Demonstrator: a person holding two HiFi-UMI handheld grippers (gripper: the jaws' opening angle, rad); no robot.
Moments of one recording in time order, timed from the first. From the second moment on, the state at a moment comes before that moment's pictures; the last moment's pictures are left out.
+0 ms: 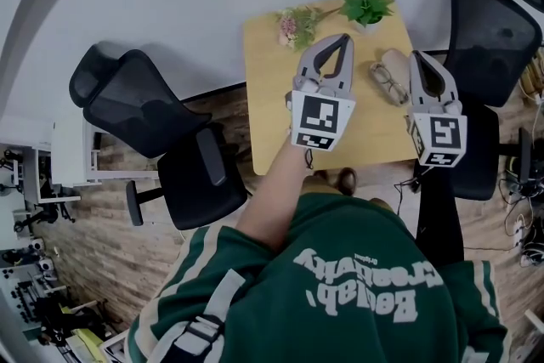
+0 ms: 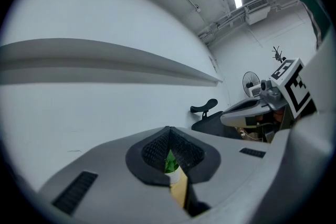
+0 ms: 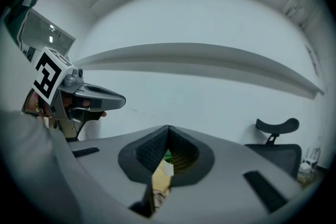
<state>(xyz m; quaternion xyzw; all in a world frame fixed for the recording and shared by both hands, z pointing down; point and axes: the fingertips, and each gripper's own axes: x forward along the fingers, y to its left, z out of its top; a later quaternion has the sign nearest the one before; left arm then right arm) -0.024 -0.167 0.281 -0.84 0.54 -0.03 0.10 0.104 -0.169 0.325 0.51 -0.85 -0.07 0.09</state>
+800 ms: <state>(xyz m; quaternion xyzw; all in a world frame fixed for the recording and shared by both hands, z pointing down) -0.022 -0.177 0.273 -0.84 0.54 -0.02 0.12 0.112 -0.177 0.323 0.52 -0.85 -0.08 0.09</state>
